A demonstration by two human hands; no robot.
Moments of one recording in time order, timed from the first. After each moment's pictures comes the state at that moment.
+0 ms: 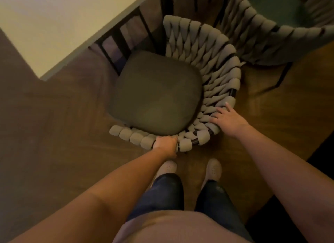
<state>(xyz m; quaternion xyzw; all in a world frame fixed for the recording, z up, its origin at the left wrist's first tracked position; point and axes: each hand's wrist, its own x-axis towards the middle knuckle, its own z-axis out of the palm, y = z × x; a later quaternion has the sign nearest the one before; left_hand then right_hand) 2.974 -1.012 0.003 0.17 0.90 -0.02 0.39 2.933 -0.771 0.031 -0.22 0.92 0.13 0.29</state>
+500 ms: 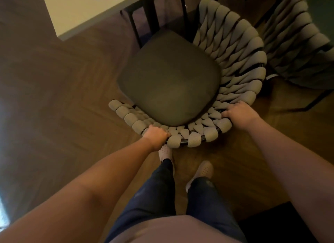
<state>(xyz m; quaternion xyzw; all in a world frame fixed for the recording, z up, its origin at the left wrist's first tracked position) 2.965 -1.010 0.003 0.15 0.90 -0.09 0.39 2.839 -0.729 0.007 -0.36 0.86 0.21 0.27</state>
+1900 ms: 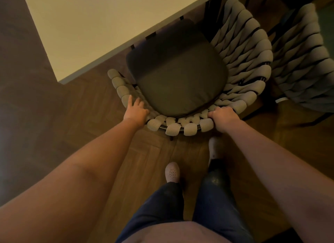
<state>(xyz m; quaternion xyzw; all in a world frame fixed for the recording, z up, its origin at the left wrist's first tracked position) 2.761 -1.163 0.010 0.07 0.92 -0.19 0.33 2.715 -0.867 0.017 -0.24 0.90 0.11 0.35</state>
